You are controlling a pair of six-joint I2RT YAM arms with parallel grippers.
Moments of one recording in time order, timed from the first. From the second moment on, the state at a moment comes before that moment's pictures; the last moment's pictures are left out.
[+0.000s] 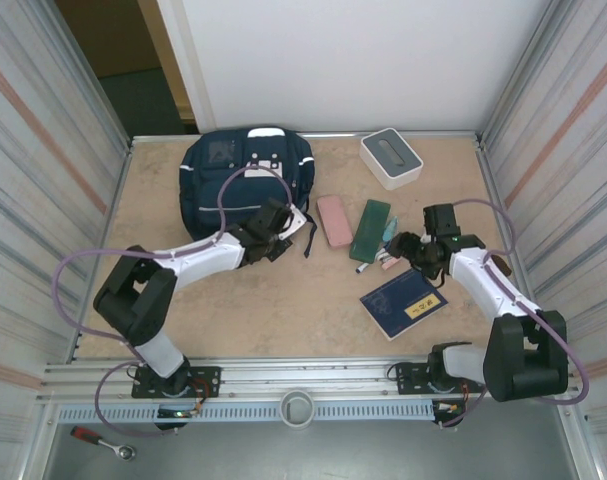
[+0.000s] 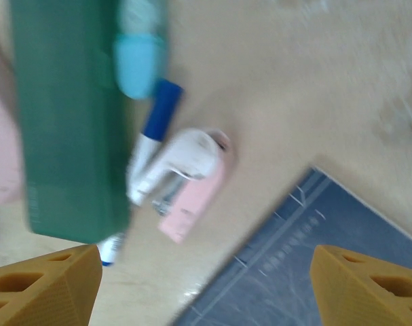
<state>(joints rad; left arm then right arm) -0.69 1.63 0.99 -0.25 -0.29 0.33 0.13 1.24 0.72 -0.61 -0.12 0.64</state>
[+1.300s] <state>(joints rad) -0.42 1.13 0.63 -0.26 0.18 -0.37 0.95 1.67 1.01 -0.36 -0.11 0.83</state>
